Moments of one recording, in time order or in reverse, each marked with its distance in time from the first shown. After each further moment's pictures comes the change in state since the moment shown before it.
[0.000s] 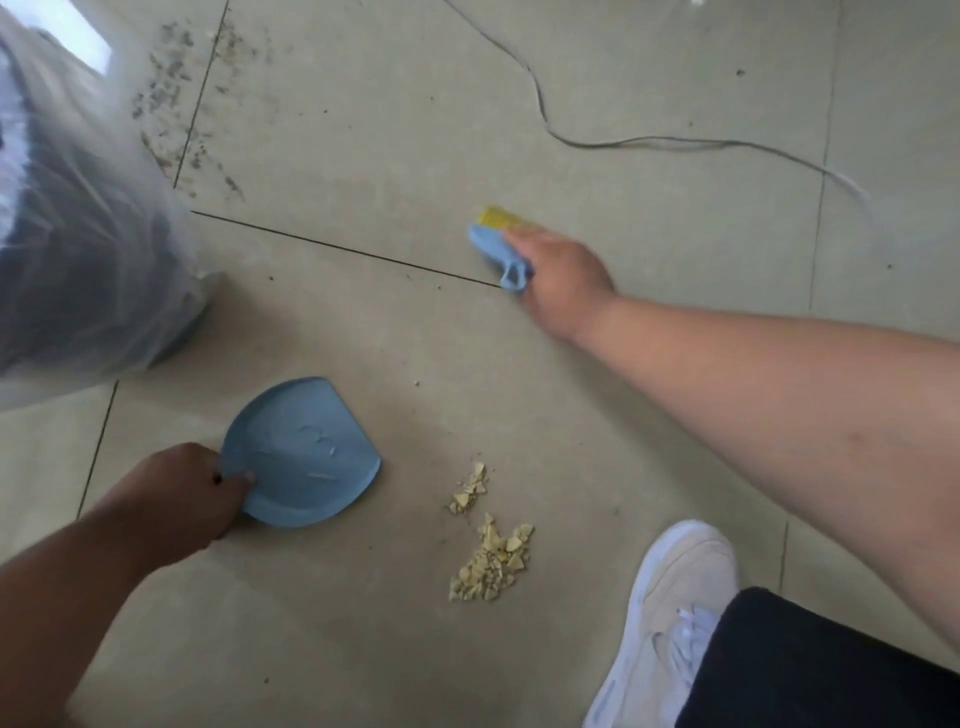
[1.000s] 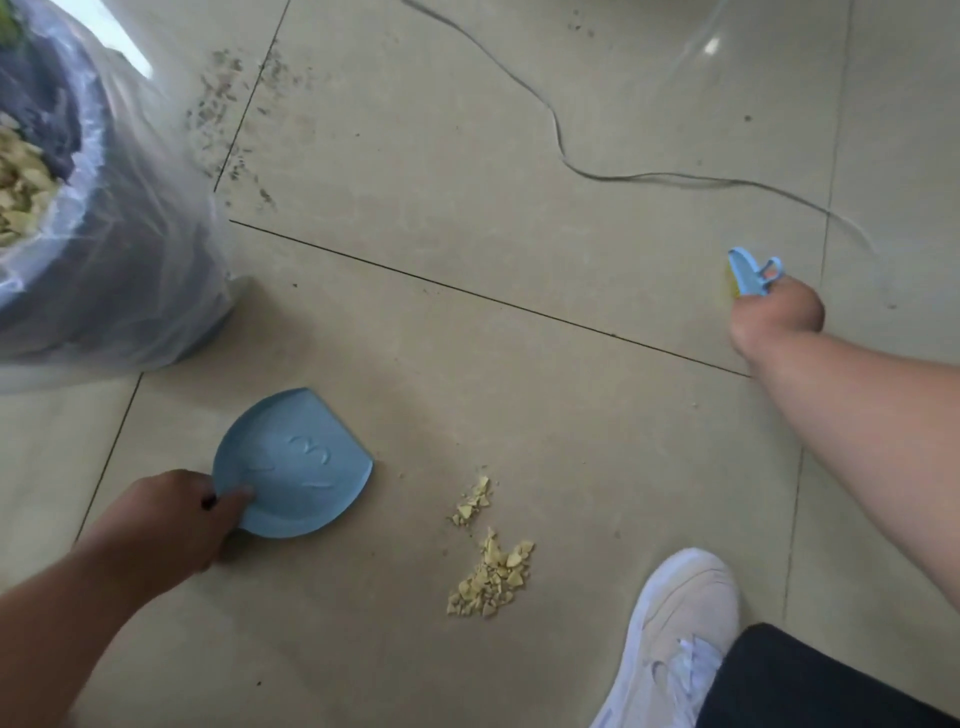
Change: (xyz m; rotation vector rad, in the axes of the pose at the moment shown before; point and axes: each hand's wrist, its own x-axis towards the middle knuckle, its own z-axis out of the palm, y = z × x) left_hand -0.019 -0.021 0.021 0.026 0.105 -0.040; right_hand -0.068 0.129 -0.084 0.024 0.477 0.925
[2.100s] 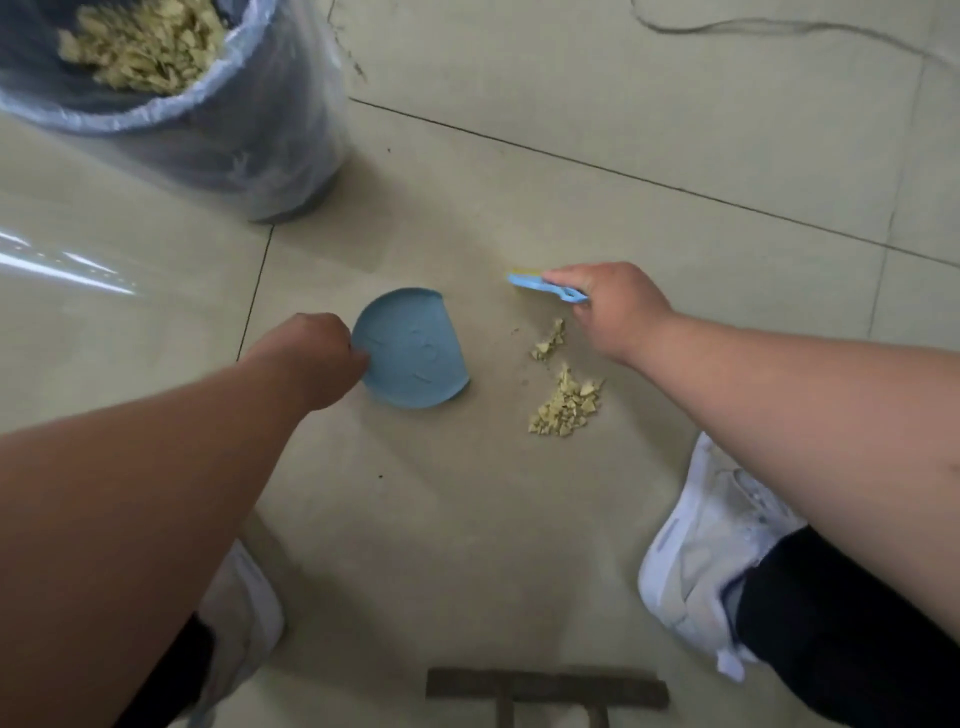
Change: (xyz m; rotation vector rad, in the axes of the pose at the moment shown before) left_hand -0.046 0.004 0.000 0.185 0.023 0.115; right_hand -0.275 -0.017 0.048 -0.020 -0.557 -0.927
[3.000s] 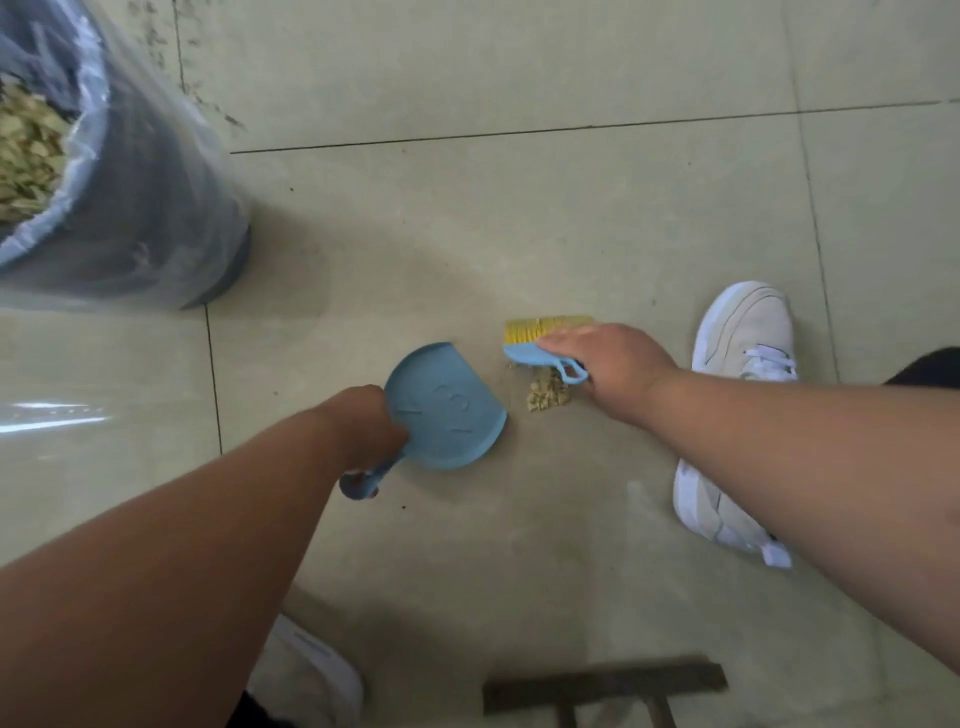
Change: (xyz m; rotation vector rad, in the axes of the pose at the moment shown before) left_hand 0.003 0.057 0.023 0.348 -0.441 0.173; right_hand -0.107 -0.008 0.044 0.057 -0.083 0.206
